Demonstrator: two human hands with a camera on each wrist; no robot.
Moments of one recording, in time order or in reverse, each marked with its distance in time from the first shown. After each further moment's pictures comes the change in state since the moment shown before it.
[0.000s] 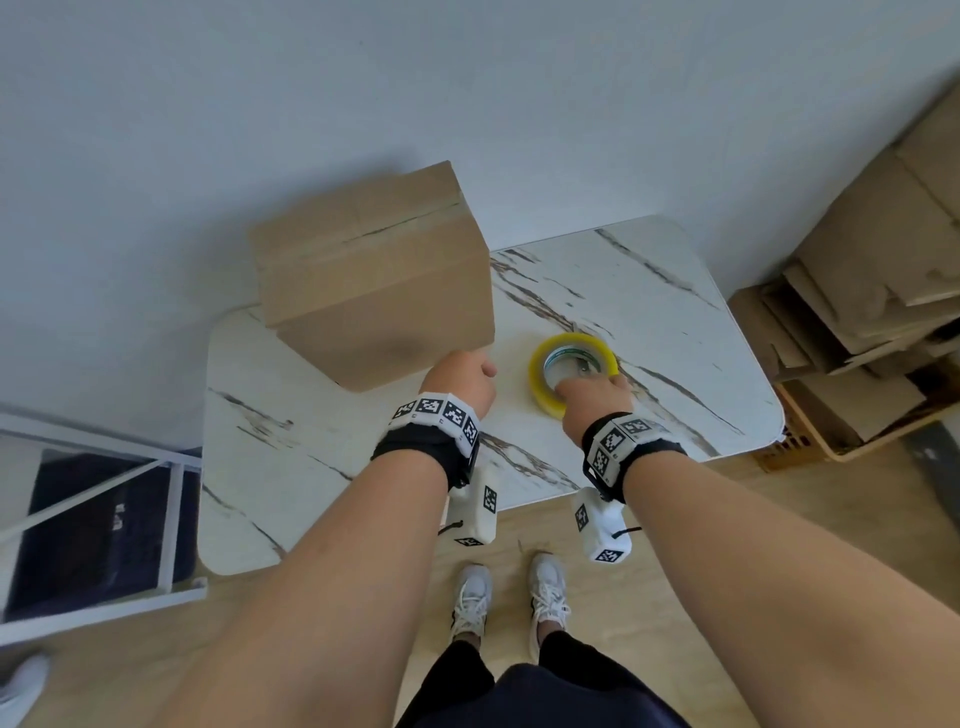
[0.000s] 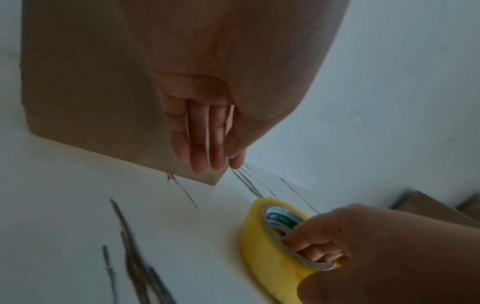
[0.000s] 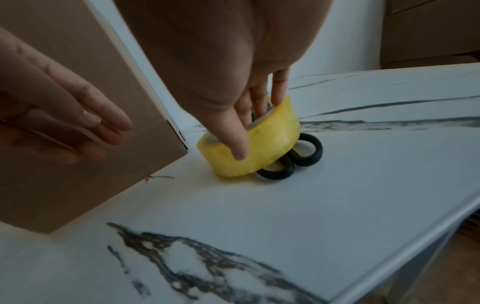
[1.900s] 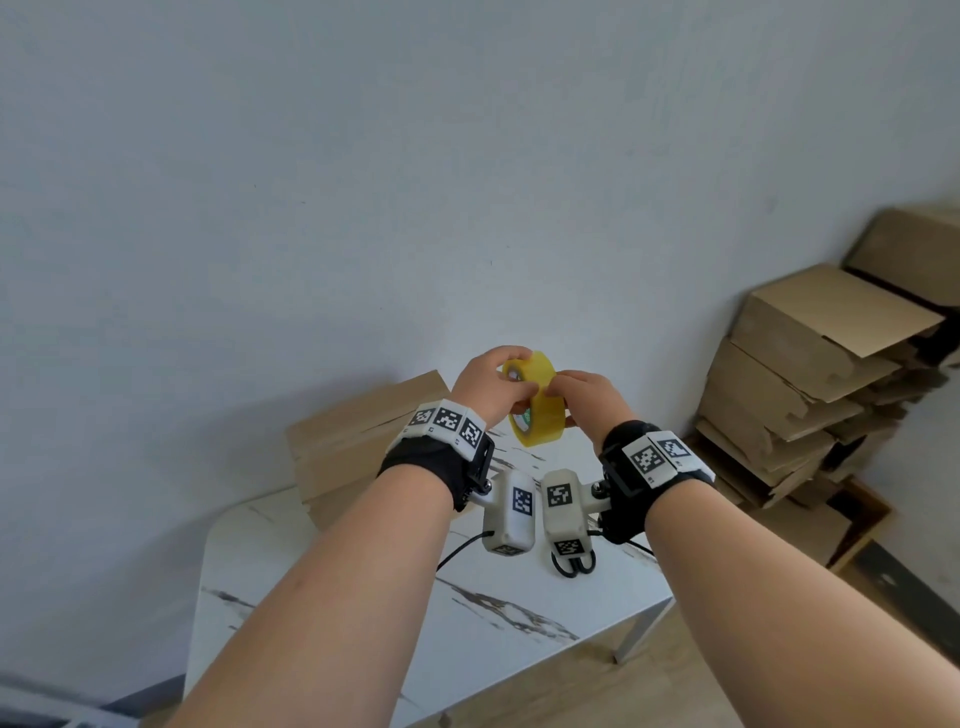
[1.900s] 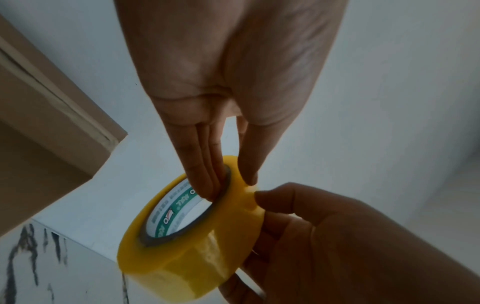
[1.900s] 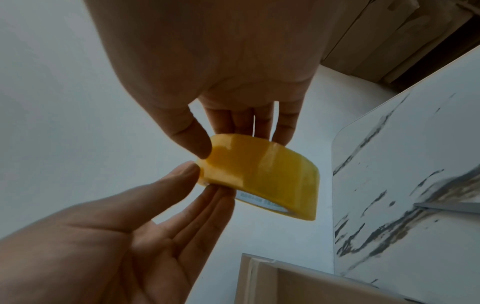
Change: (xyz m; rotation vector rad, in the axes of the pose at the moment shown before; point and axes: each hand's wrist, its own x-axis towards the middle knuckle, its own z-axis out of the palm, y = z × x) left_hand -0.042 0.118 -0.137 -0.610 -0.007 0.442; right_hand -0.079 -0.010 -0.183 1.337 0.450 -0.005
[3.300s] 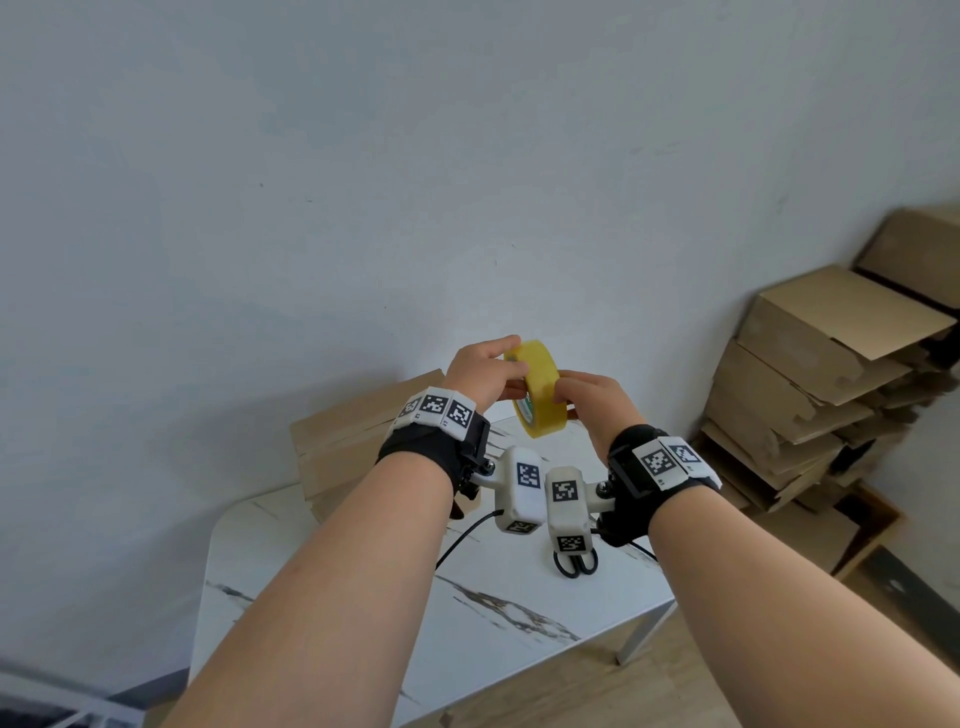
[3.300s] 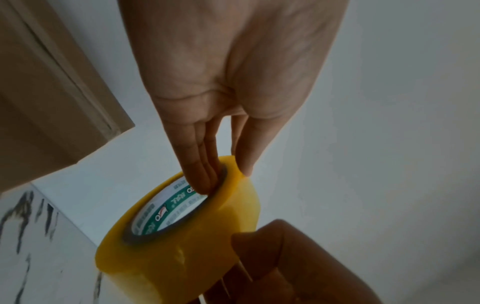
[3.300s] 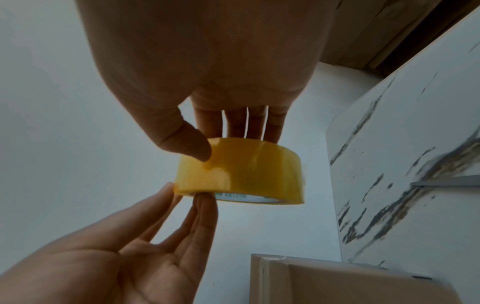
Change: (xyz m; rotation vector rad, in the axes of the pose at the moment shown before) left_hand 0.011 0.004 -0.008 -0.262 0.042 -0.082; right_hand -0.006 0.005 -0.003 0.146 -0.017 -0.012
